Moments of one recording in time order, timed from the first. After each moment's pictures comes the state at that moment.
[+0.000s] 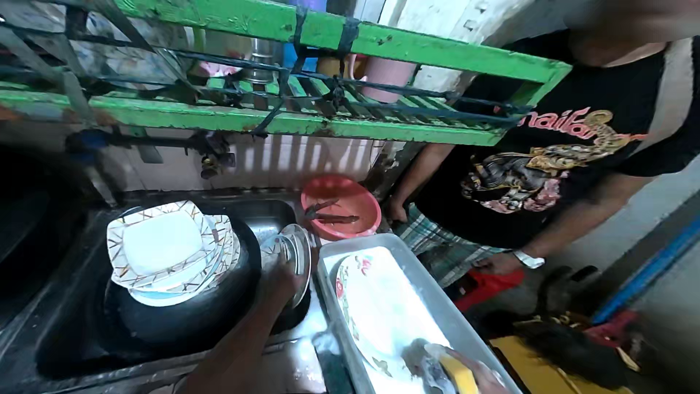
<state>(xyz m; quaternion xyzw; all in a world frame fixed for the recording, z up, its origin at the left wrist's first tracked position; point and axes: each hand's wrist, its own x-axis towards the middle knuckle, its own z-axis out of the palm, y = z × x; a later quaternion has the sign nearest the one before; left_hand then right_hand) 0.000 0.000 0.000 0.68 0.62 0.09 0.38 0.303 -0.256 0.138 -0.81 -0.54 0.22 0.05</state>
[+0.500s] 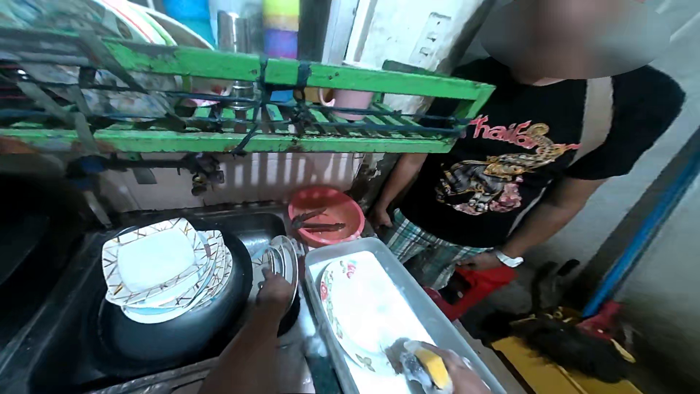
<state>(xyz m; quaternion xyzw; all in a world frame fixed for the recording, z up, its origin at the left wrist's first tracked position) 0.032 -0.012 0.028 0.59 0.74 -0.07 0.32 0.310 -0.257 0.132 -0.80 -0.55 0.25 0.03</state>
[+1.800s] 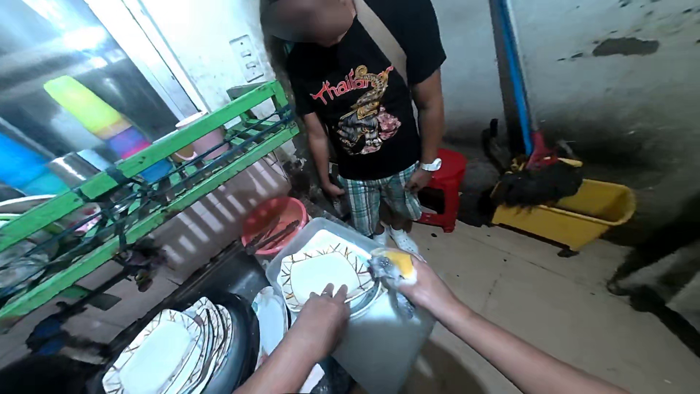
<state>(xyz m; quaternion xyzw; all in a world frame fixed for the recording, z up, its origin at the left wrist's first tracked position) 0.127 -0.154 0.170 0.94 0.21 -0.26 0.10 0.331 -0.266 0.119 -0.79 -0.39 0.27 0.39</state>
